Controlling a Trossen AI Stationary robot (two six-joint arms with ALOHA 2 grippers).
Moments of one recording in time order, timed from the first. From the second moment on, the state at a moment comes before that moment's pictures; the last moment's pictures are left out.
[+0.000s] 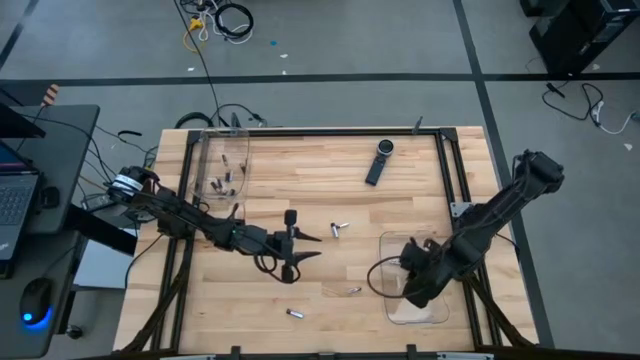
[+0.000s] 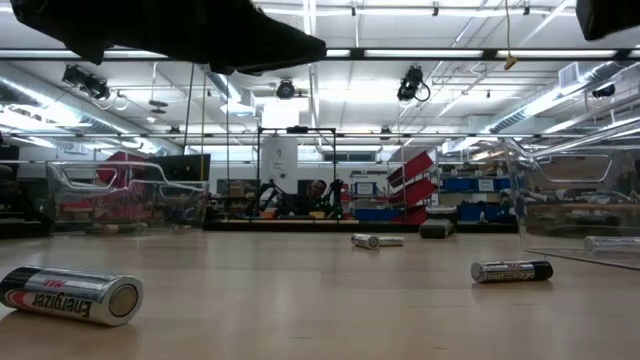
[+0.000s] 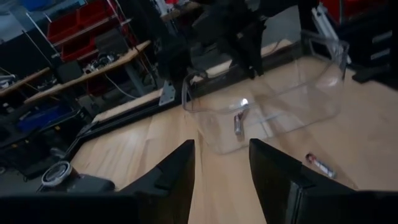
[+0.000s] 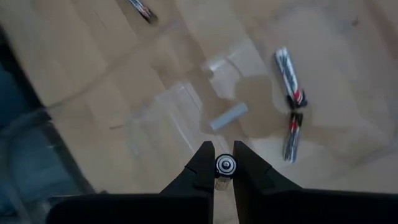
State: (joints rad) left arm -0.34 1.56 0.65 0.76 -0.36 0.31; right arm 0.73 1.34 0.90 -0.82 0.11 1.30
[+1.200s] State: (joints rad) left arm -0.43 1.45 0.67 0.18 0.19 -0.05; right arm 0.71 1.33 0.90 -0.56 0.37 1.08
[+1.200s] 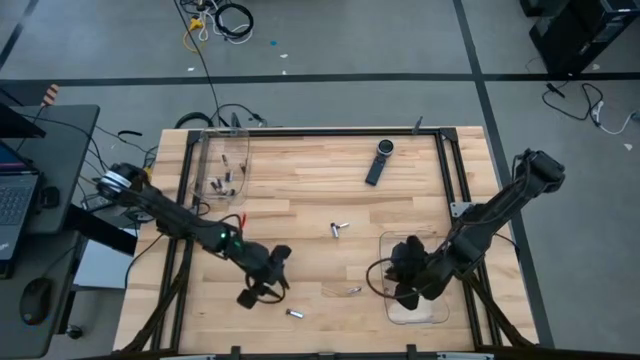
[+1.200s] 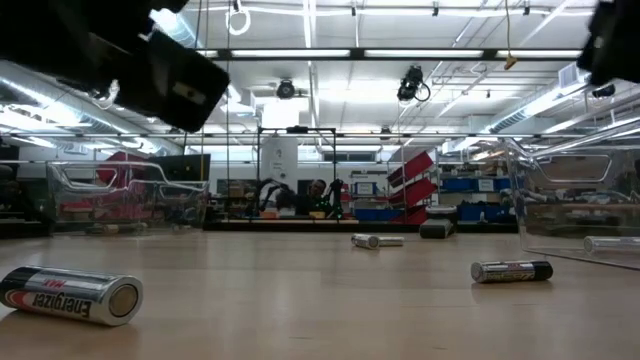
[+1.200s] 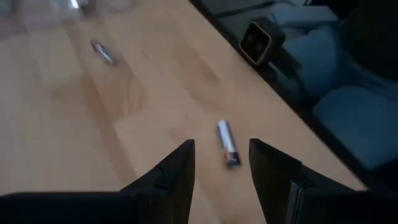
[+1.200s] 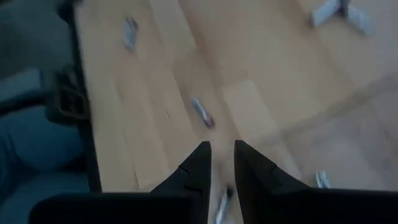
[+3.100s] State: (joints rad) left arm -0.57 1.85 0.64 0.60 0.01 -0.15; right arm 0.73 1.32 0.90 -0.30 0.58 0.74
